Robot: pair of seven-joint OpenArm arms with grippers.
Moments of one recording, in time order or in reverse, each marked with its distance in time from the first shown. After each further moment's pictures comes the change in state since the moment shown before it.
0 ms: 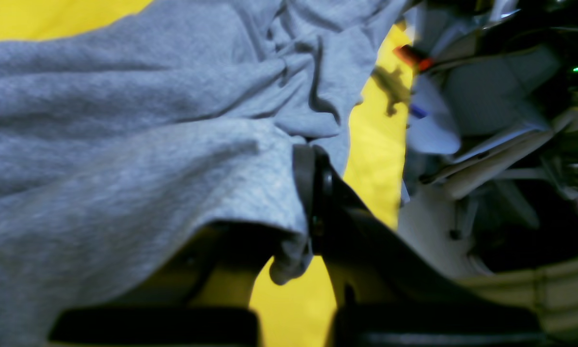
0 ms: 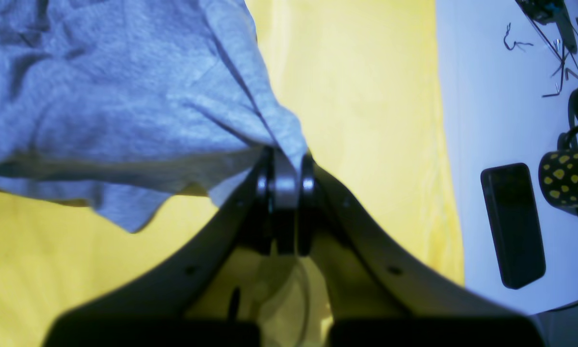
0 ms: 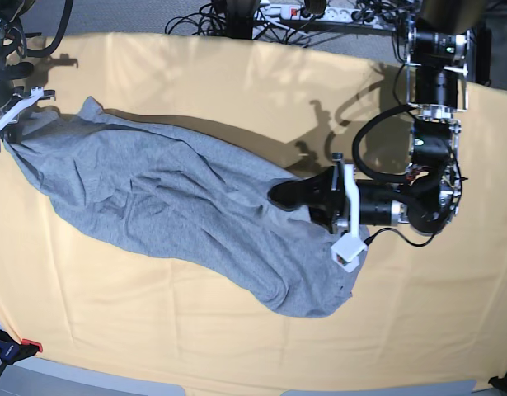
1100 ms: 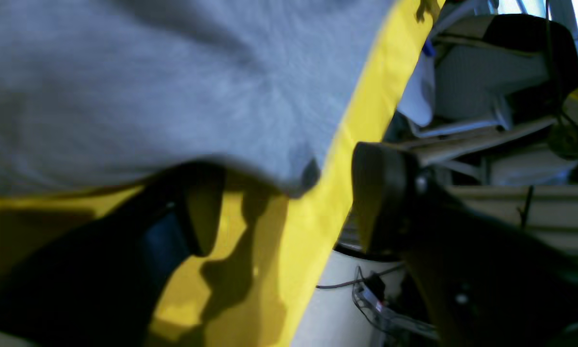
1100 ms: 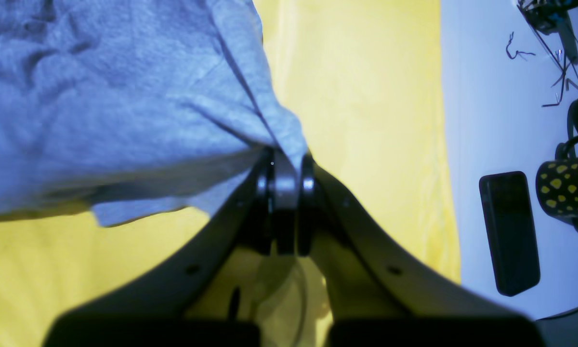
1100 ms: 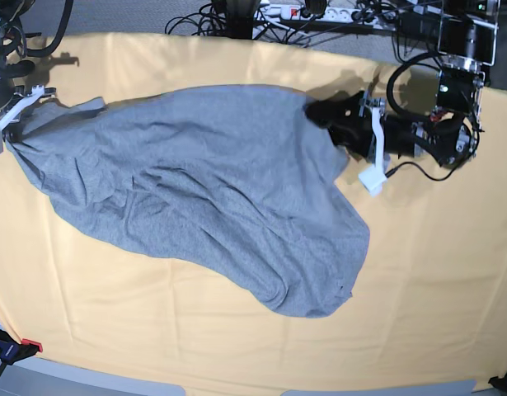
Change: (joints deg) left arm 16.4 -10.3 0.2 0.4 0.4 7.3 0.0; right arm 0.0 0.0 0.0 0.0 0.0 2.0 0.0
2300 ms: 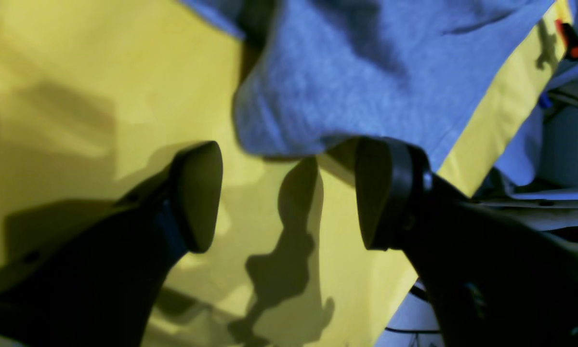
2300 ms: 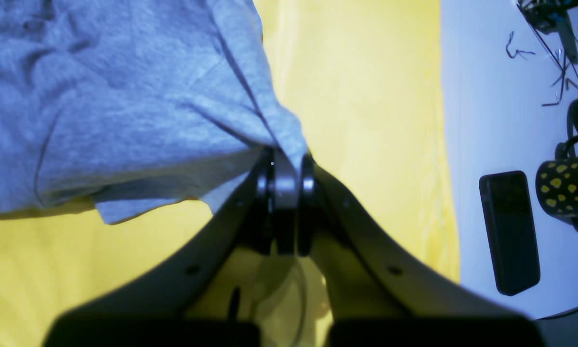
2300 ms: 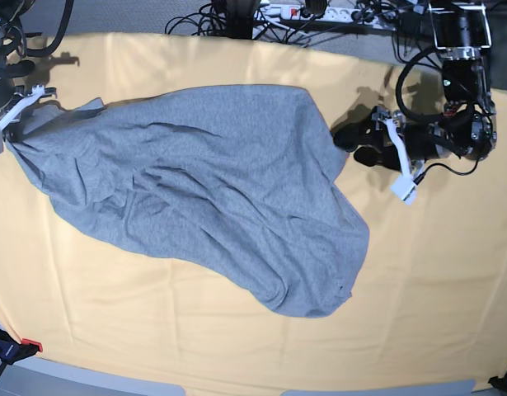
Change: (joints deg) left arm 3.1 6.7 -16.6 0.4 18.7 -2.8 -3.3; right arm 0.0 0.0 0.0 0.0 0.0 0.0 0.0
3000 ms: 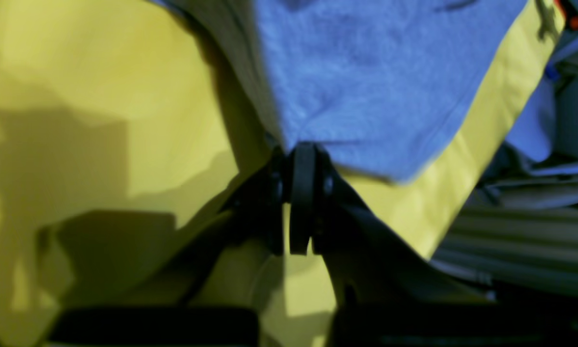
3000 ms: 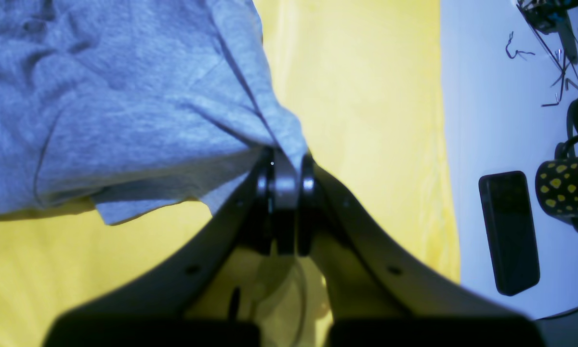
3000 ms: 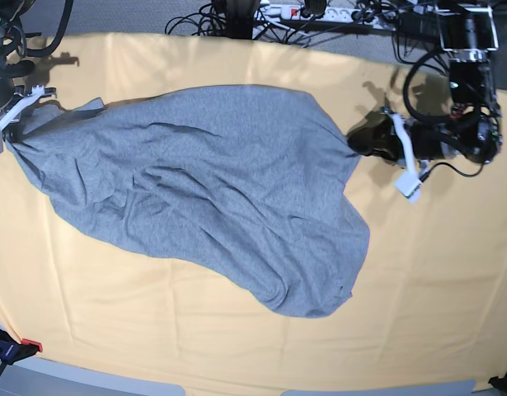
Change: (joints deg) left arm -1.2 -5.3 0.3 0.5 -7.1 -3.7 3.5; right arm 0.0 0.0 0.0 0.0 0.0 0.0 0.0
